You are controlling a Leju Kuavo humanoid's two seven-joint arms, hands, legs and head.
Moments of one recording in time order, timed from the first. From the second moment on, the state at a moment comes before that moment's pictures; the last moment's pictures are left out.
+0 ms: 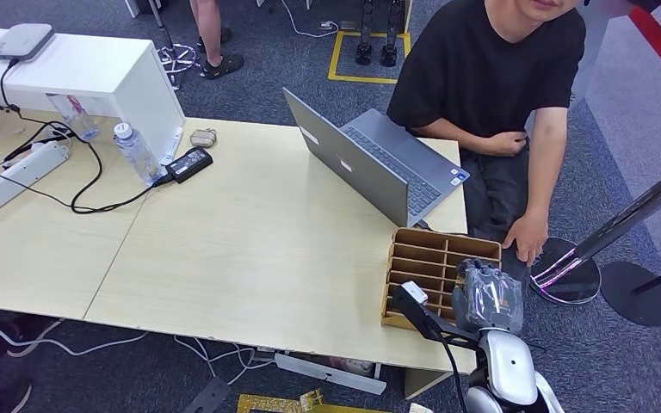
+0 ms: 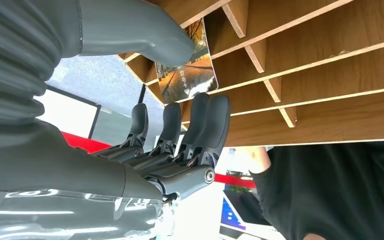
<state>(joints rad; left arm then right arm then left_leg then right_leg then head) -0.09 0.05 -0.78 -0.24 0.25 0.27 -0.26 -0.16 -0.18 0.53 -1.59 1.25 0.05 0.62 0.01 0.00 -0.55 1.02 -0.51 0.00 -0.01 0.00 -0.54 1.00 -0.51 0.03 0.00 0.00</state>
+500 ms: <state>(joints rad) -0.09 0.05 -0.78 -0.24 0.25 0.27 -0.26 -0.15 -0.18 0.53 -1.61 1.27 0.05 0.63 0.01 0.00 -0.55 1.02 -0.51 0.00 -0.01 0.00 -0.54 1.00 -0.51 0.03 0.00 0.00</state>
